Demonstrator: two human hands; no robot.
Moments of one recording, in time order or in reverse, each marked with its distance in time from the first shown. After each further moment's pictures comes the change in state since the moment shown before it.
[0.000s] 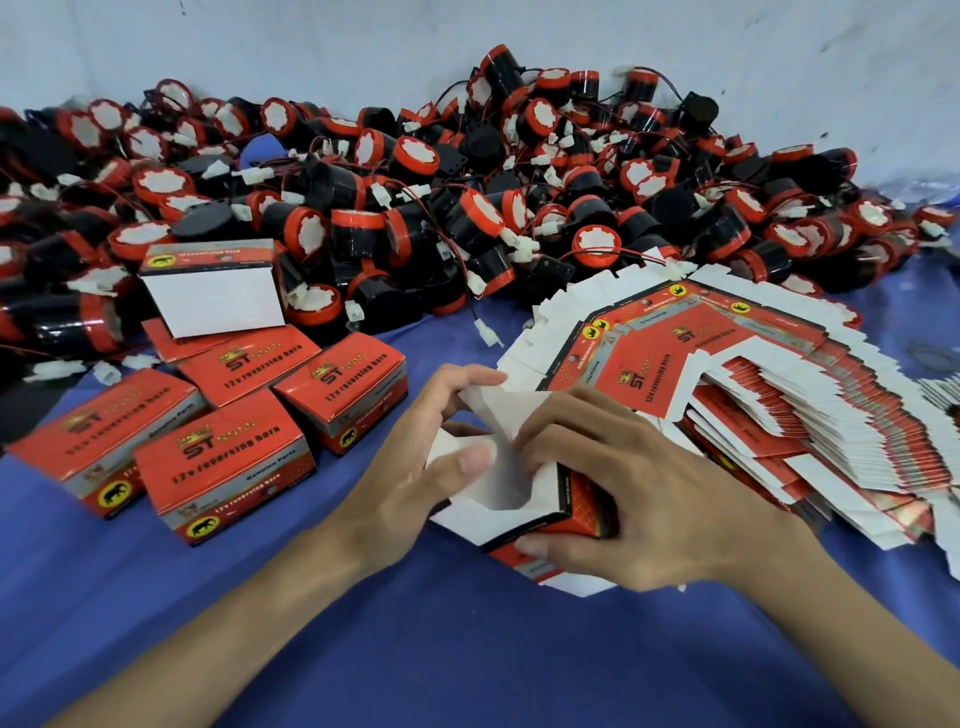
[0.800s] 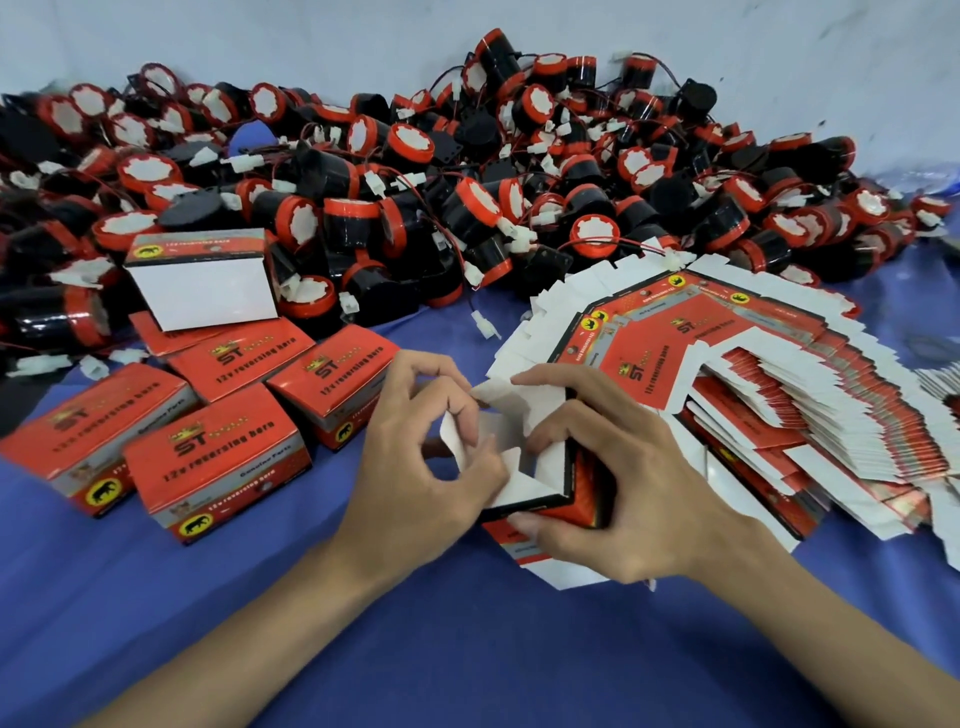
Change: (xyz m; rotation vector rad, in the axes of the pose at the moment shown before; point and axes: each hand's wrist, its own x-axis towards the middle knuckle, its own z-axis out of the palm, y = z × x) left_hand 0.001 0.003 0.015 0.349 0.362 0.176; right_hand 0.003 0.005 0.023 0.114 0.320 0.044
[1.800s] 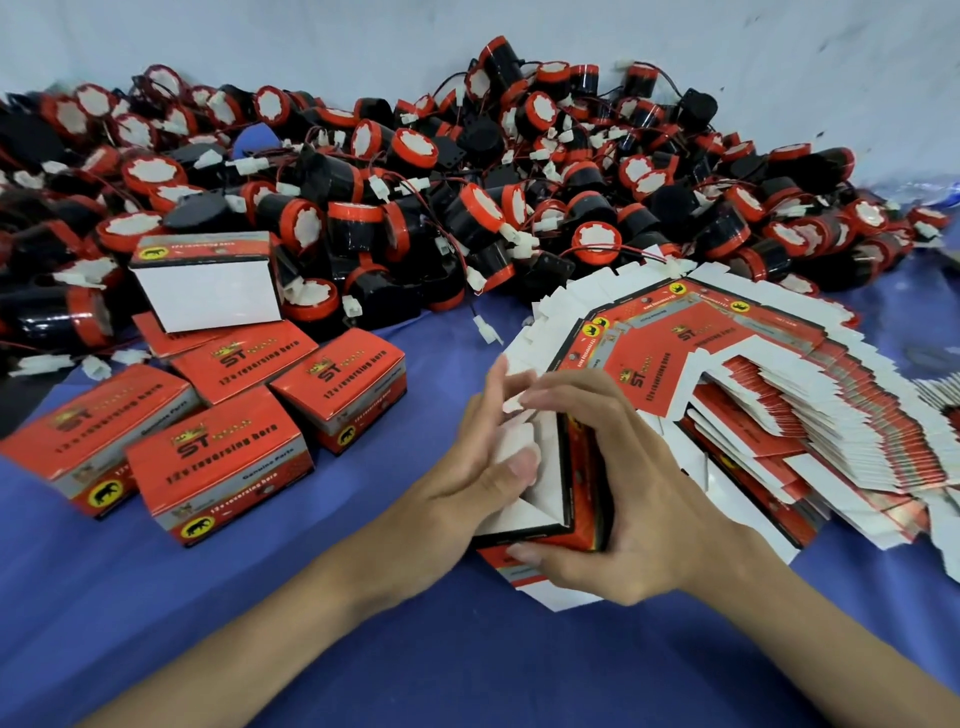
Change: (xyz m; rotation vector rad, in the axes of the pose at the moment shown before) left_hand -0.007 0.014 -0.002 -0.722 -0.536 -0.464; right_hand 0.010 -0.007 0.005 0.171 0.034 -0.029
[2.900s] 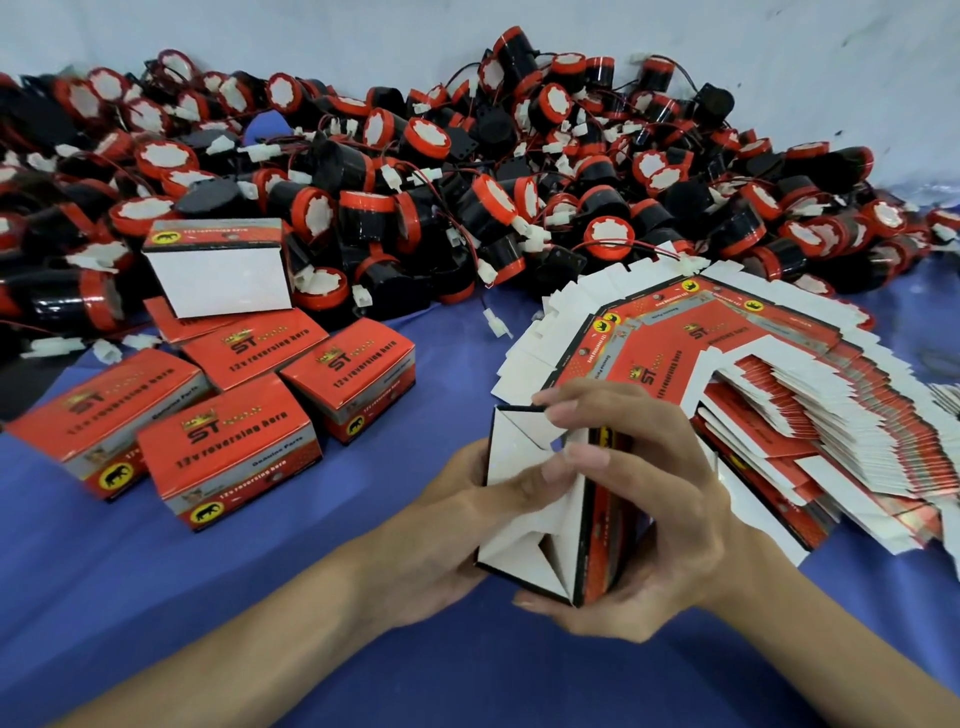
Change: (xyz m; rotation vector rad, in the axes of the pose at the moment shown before) left_hand -0.002 0.011 0.014 -0.412 -0.089 -0.170; right_hand -0.010 0.015 0.009 0.005 0.213 -0.497
